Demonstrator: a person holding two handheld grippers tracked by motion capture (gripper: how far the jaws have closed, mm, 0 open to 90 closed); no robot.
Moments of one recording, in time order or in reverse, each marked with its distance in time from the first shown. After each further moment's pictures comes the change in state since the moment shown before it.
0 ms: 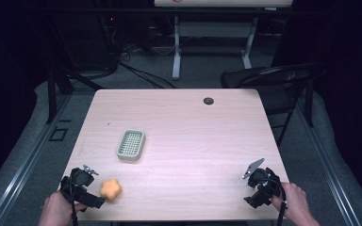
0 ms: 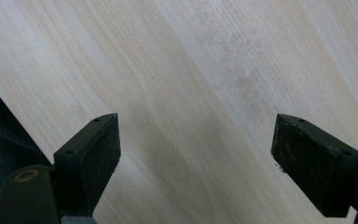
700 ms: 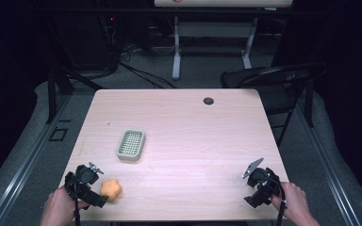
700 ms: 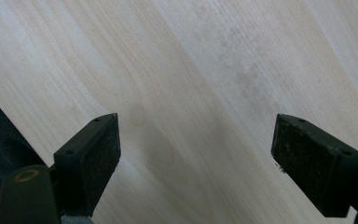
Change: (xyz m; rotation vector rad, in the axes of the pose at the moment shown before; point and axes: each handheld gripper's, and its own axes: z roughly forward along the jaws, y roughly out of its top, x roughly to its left) left arm -0.010 0.014 -0.007 0.010 0.024 0.082; right arm -0.002 0.001 0.003 0.017 -0.005 0.011
